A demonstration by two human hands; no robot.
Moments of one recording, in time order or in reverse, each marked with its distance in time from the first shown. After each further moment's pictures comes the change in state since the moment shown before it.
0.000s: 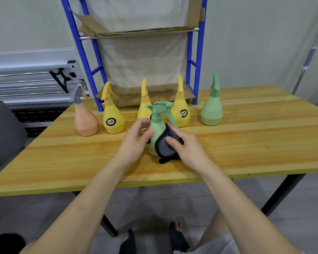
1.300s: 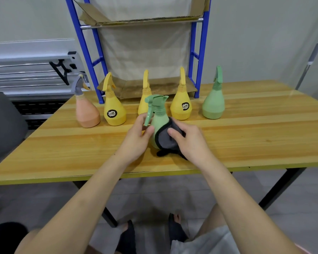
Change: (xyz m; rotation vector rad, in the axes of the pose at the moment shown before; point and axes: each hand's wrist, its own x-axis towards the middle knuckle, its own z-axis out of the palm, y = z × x) left_hand -0.011 -0.008 0.004 0.127 -0.015 -0.017; right_hand -0.009 -0.016 0.001 -0.175 0.113 0.046
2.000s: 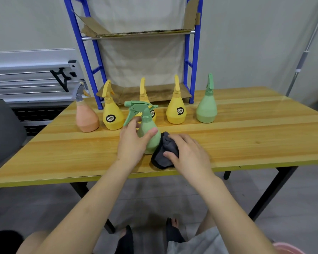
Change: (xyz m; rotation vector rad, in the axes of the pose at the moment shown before) left_hand -0.012 0.025 0.005 0.142 0.280 -0.100; right_hand -0.048 -0.002 -0.004 -0.587 0.039 -0.080
